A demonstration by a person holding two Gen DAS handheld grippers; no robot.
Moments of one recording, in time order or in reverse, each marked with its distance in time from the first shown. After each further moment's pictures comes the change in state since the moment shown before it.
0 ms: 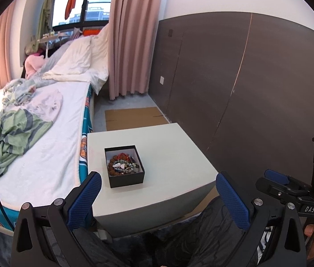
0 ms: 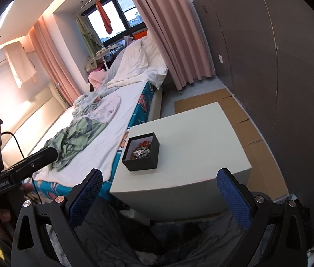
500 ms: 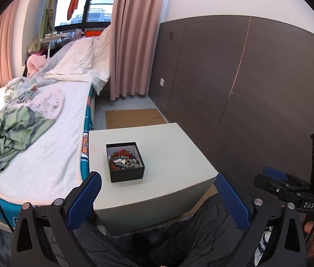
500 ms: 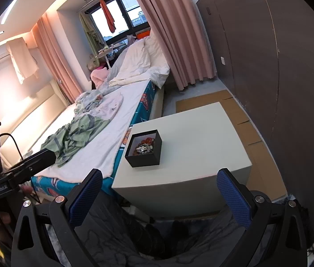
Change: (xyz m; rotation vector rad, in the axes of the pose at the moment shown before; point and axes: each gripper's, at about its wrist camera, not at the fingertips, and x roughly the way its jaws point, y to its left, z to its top) left arm -0.014 0.003 -0.014 -0.013 -0.012 -0.012; right arm -0.005 0.005 -0.008 -0.021 -0.003 -0.004
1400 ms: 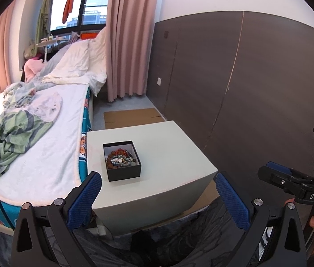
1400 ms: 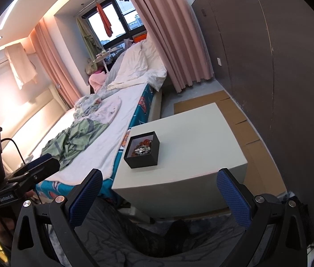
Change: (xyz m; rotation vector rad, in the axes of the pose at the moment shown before) left arm -0.003 -0.012 -0.008 0.038 0.000 0.010; right arm -0.012 -0.001 -0.008 0.023 -0.021 -0.006
